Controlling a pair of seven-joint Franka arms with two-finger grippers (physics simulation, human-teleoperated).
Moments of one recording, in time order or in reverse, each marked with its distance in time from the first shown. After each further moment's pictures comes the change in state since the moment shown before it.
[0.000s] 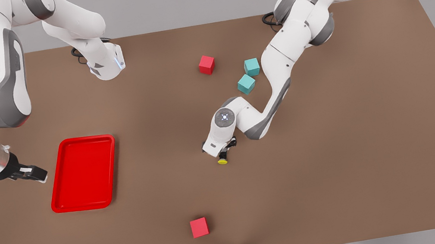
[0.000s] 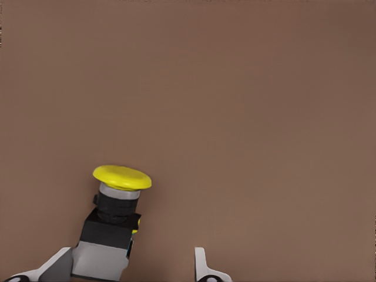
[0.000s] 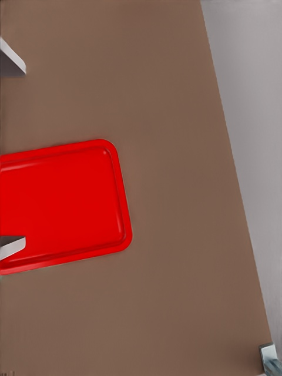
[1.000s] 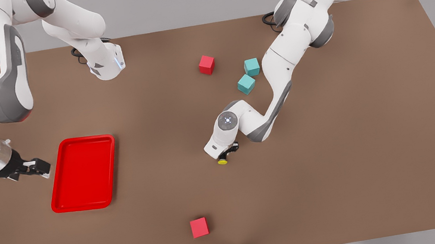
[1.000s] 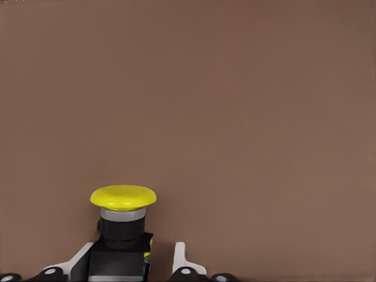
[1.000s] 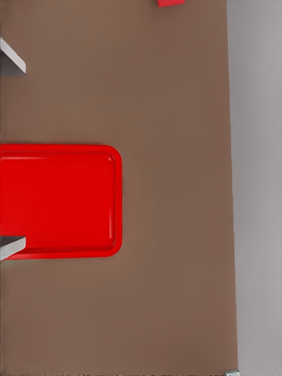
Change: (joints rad) left arm 0.000 0.027 0.023 0.009 0.001 0.029 0.157; right arm -0.012 -0.012 0.036 0.003 -0.009 -0.013 -0.148
